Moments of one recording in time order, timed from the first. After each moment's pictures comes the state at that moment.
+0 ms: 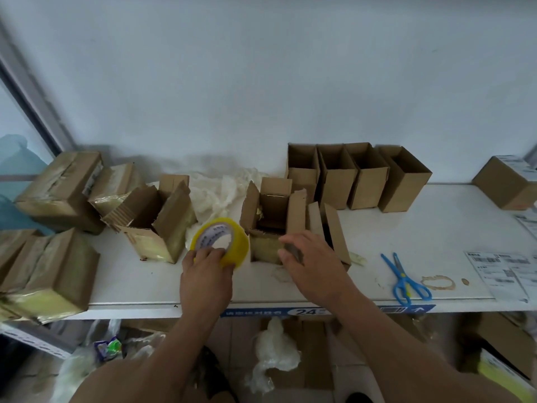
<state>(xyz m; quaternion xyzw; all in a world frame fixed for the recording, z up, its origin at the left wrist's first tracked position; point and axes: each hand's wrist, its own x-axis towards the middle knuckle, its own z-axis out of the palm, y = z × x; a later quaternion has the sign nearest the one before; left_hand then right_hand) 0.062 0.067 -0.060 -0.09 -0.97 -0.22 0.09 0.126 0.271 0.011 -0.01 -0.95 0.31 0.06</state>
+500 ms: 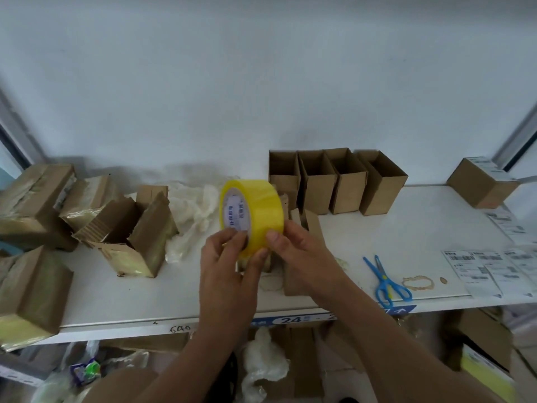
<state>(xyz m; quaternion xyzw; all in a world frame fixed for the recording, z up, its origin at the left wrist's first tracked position) 0.111 0.131 0.014 -0.15 -0.82 -0.51 0.20 0.132 0.274 0.056 0.01 -0.77 0.64 0.04</state>
